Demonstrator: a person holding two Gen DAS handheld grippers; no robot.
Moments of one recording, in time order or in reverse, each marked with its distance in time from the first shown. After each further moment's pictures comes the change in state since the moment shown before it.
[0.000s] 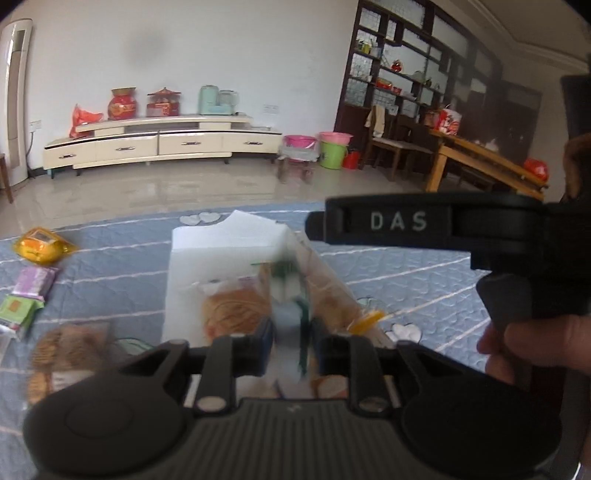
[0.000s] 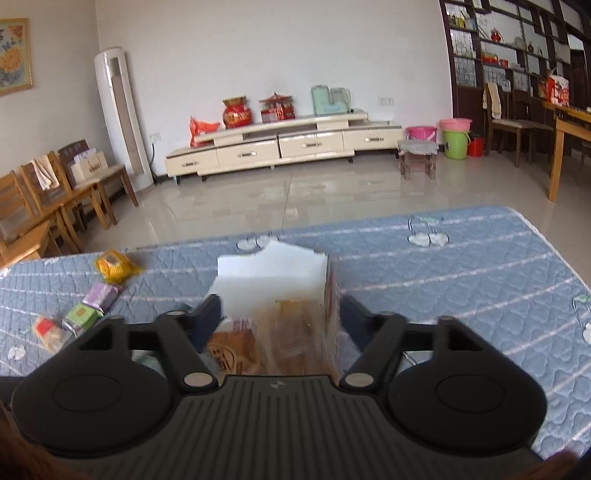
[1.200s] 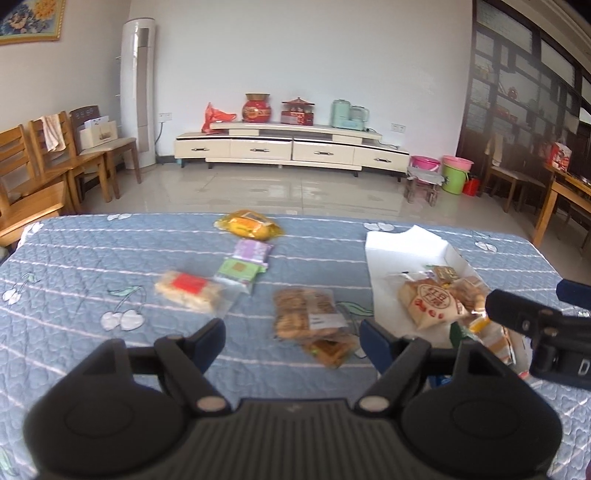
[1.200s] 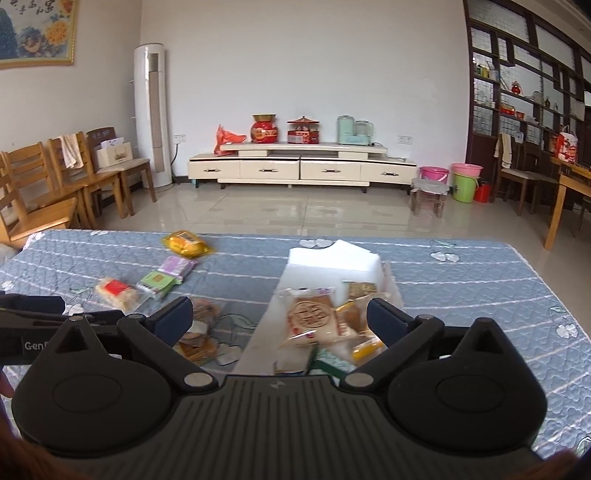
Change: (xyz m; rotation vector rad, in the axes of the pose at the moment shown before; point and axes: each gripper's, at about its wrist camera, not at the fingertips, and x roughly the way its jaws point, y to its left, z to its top) left arm -0.149 0.098 -0.029 -0.149 -0.039 0.402; right arm -0.098 0.107 -0.045 -0.153 -0.057 -0.004
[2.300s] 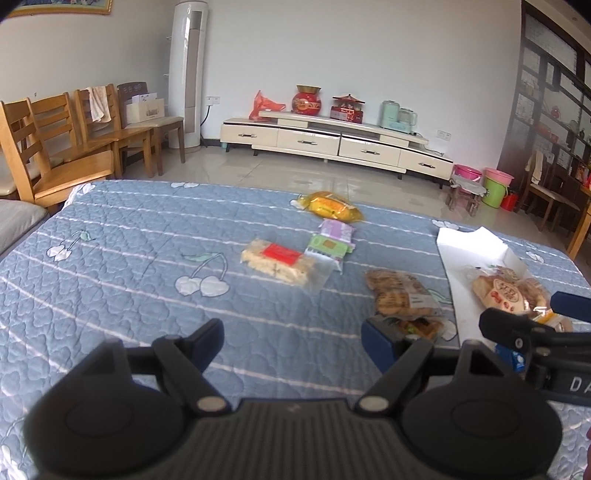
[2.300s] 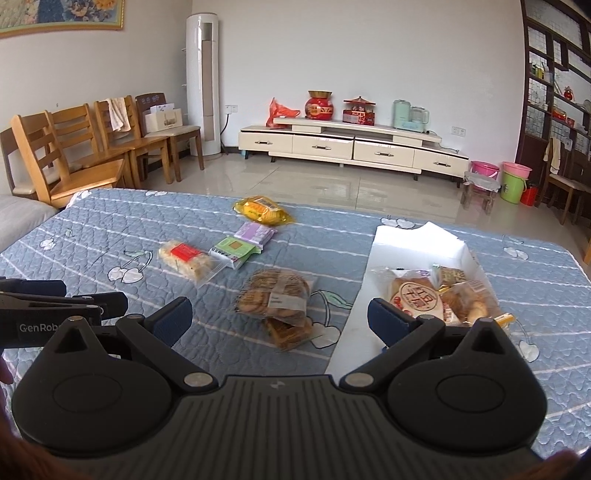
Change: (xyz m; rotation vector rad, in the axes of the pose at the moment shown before) left arm -0.002 0.085 -0.030 -0.103 0.019 0.099; right arm 0.028 0.059 -0.012 -0.094 0.083 0.137
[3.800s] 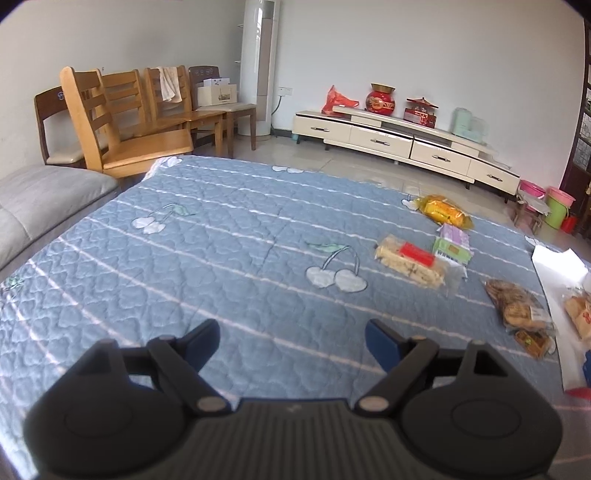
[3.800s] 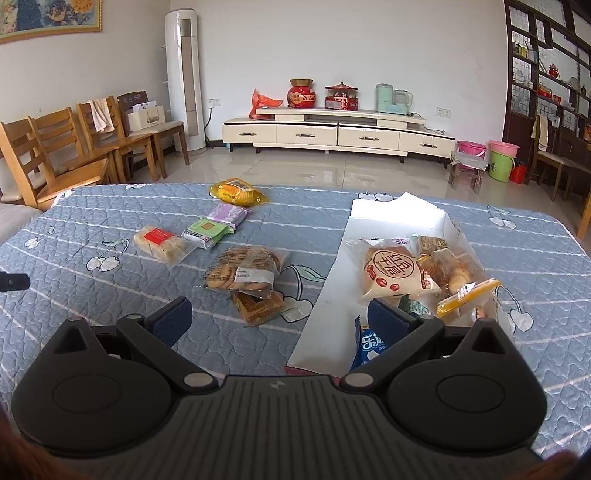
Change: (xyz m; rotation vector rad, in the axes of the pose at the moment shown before) left arm 0.014 0.095 0.000 -0.108 0.014 0.172; right arm -0.010 -0.030 -0.022 0.062 0.025 -0.029
